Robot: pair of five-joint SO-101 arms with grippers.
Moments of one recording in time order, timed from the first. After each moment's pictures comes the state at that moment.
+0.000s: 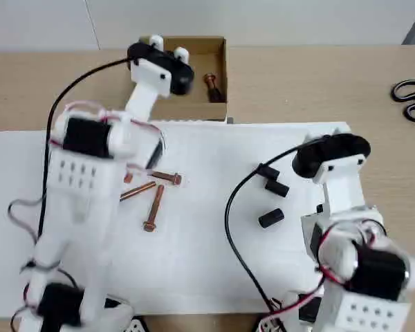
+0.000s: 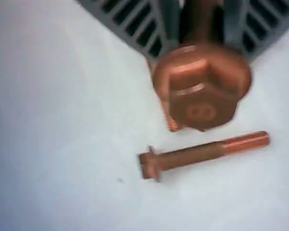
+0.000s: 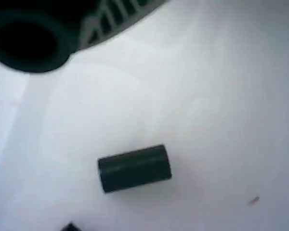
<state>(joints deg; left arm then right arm) 12.7 -16.3 -7.3 99.4 -9.3 8.2 -62.9 28.7 98.6 20.1</state>
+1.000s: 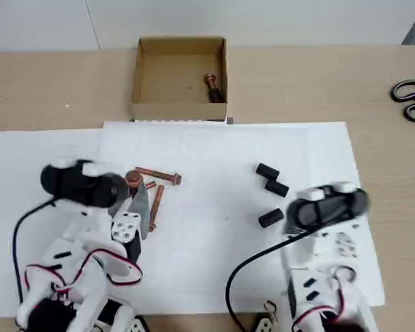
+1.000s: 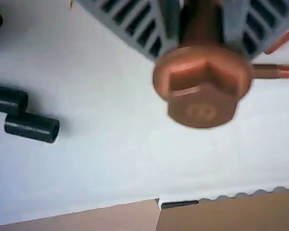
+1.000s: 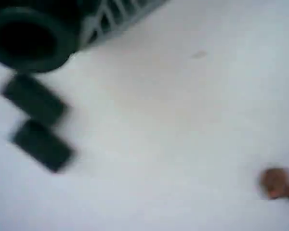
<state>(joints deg) 15.2 -91.0 55.9 73.3 12.0 -6.5 -103.2 60.0 82.5 3.7</state>
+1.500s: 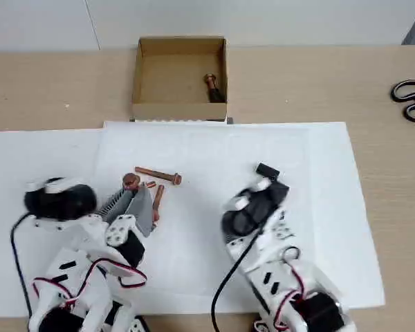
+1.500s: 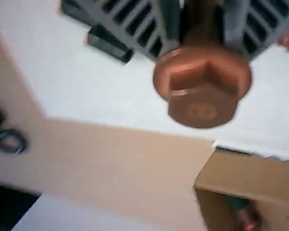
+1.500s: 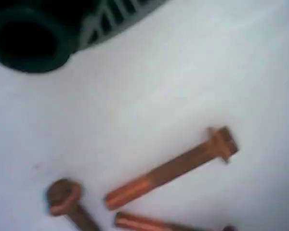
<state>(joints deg) 15.4 -103.4 66.9 64.0 33.5 -34.2 -103.7 76.3 67.4 1.9</state>
